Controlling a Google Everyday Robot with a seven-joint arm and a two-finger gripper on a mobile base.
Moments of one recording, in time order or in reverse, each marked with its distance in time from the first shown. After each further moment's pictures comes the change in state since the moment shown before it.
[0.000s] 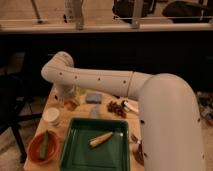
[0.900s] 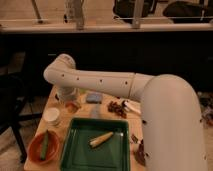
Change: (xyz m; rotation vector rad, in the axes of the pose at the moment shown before) arm -0.017 0.017 0.010 -0.010 -0.038 0.043
